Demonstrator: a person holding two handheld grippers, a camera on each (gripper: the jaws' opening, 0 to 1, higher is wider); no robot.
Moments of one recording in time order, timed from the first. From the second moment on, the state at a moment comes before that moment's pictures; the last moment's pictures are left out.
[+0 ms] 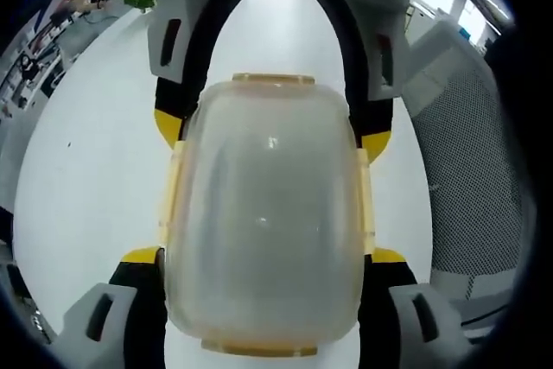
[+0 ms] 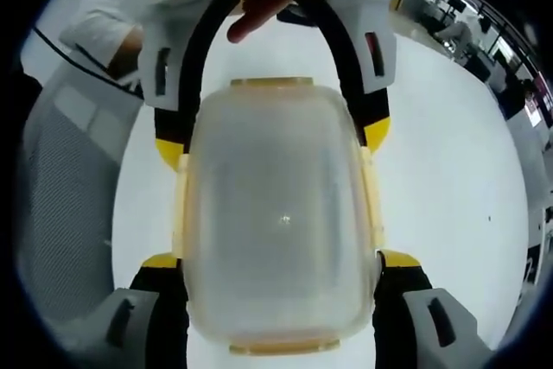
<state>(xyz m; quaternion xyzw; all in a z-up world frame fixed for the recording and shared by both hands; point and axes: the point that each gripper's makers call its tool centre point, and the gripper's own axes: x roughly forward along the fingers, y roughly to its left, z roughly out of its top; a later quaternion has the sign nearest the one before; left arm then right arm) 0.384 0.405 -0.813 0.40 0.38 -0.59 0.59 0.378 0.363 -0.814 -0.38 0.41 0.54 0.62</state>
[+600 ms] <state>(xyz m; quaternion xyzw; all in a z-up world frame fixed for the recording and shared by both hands) 0.405 0.404 -0.813 0.40 0.37 -0.59 0.59 0.399 0.362 -0.814 -0.38 0.41 0.54 0.62</state>
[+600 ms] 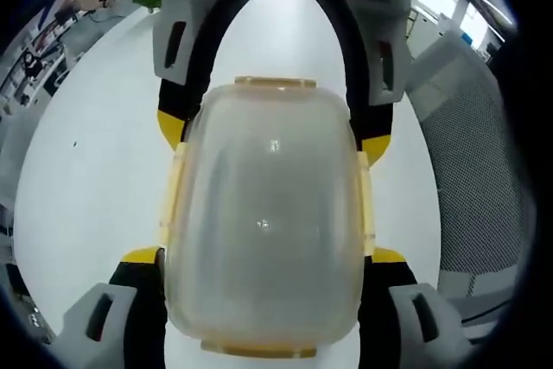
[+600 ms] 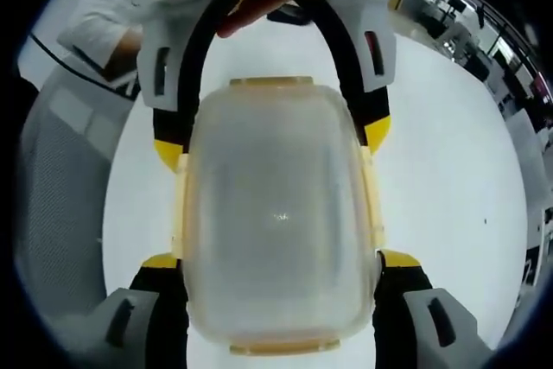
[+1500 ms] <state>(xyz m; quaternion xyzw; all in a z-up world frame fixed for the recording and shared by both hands) 0.457 0.403 -0.811 0.38 0.38 -0.58 0.61 0.454 0.361 -0.820 -0.42 0.39 0.53 0.63</state>
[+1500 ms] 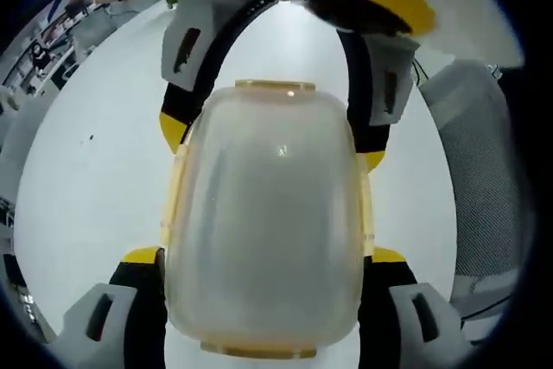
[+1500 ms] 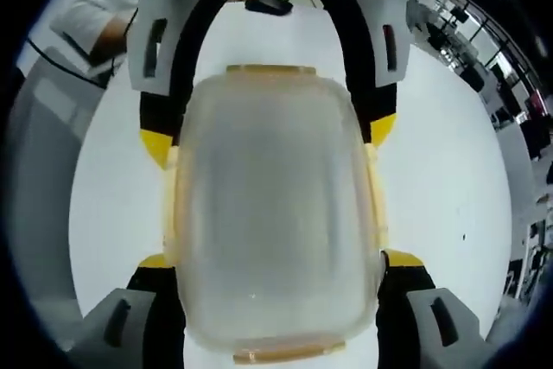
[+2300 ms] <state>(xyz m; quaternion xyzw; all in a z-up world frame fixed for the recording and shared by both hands) 0.490 0.397 -0.812 0.40 0.37 -0.60 0.59 0.487 0.357 -0.818 -0.40 0.39 0.52 0.64</state>
